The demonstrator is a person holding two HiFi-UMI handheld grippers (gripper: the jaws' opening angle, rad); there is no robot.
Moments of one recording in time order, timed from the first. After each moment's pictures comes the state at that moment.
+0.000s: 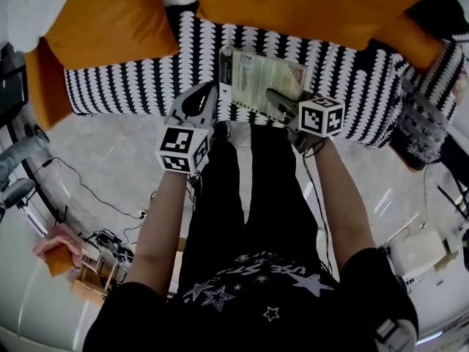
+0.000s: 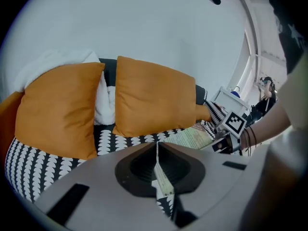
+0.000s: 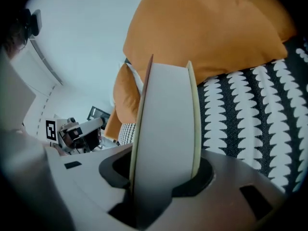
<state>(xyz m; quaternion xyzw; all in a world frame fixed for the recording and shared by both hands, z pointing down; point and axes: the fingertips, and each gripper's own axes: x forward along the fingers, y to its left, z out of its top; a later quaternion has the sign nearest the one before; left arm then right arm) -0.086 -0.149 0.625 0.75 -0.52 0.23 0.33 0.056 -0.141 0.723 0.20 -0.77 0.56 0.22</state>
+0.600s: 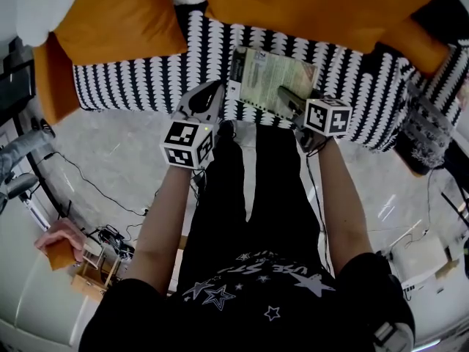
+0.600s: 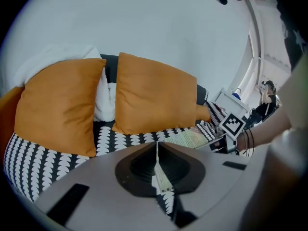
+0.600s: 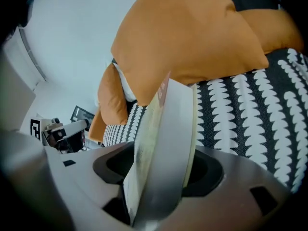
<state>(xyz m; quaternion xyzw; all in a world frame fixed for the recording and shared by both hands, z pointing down) -0.090 -0.143 0.617 0.75 -0.52 0.22 0.36 0.078 -0.148 0.727 0.28 -0.74 0.55 0.27</state>
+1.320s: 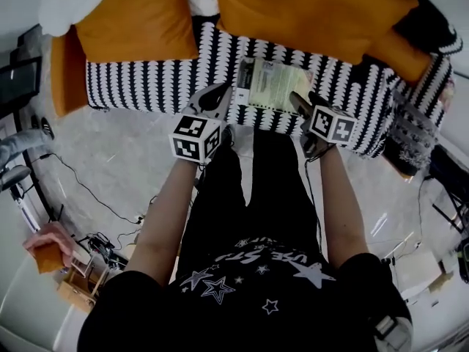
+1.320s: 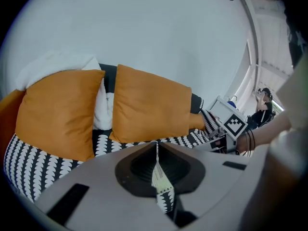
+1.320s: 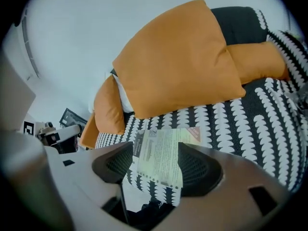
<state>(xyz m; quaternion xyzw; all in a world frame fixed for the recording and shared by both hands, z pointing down) -0.091 -0.140 0.580 0.76 -0.52 0.19 0.35 0.101 -0.164 0.677 0.36 -0.74 0.50 0.27</state>
